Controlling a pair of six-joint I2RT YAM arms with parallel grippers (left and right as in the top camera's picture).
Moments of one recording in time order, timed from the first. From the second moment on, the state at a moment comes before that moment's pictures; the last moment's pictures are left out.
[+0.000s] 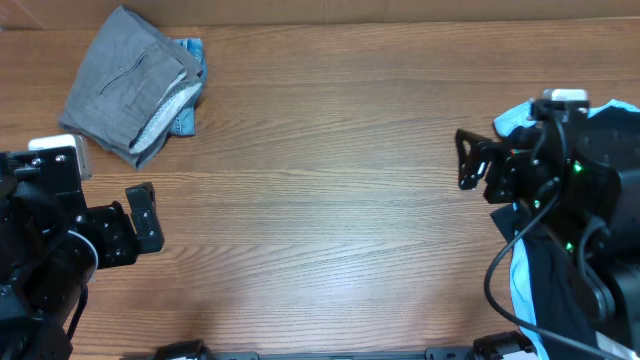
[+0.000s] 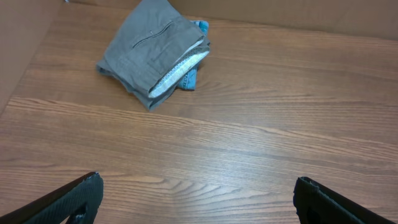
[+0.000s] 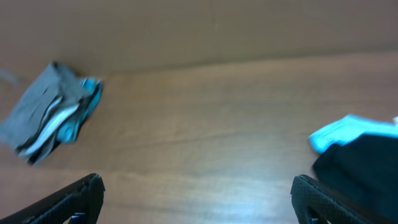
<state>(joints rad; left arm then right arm) 0.16 1.05 1.87 -1.53 0.06 -0.03 0.20 0.97 1.40 -0.94 -0.02 0.23</state>
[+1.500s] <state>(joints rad) 0.16 1.05 1.87 -1.53 0.05 -0.03 0.16 0.01 0.02 -0.02 0.09 0.33</state>
